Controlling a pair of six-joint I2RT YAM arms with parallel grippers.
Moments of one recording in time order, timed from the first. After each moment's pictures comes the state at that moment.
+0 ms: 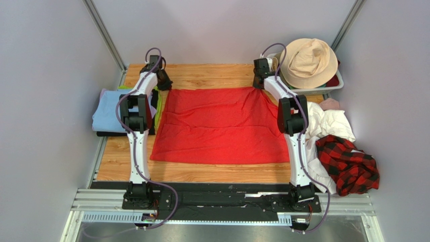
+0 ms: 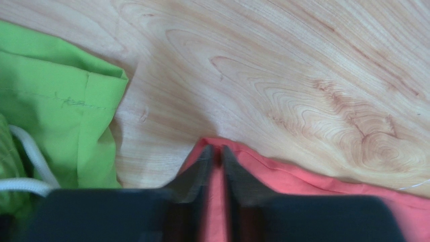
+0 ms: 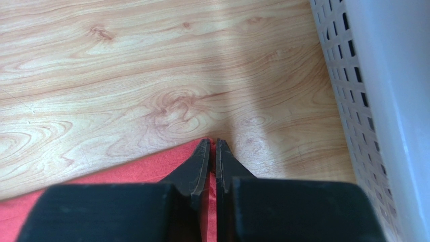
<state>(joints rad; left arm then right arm) -0.02 2.43 2.10 -0.61 0.03 -0.53 0.21 2.51 2.14 -0.47 0.29 0.33</state>
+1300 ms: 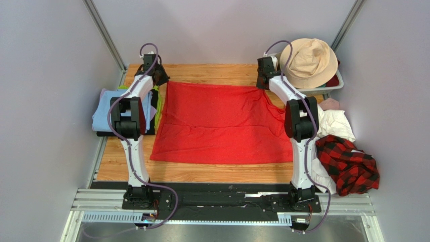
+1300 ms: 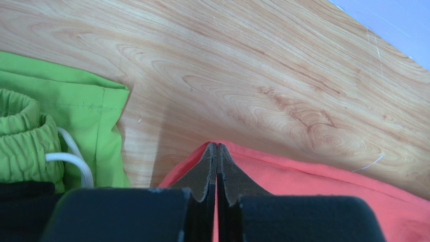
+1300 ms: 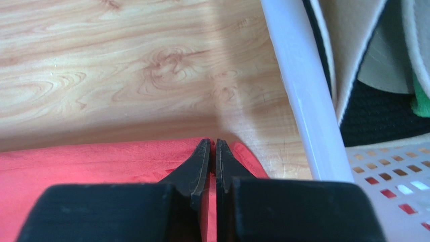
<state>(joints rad) -0.01 2.21 1.83 -0.33 0.04 -0.49 0.21 2.27 1.91 -0.45 0.29 0.31</state>
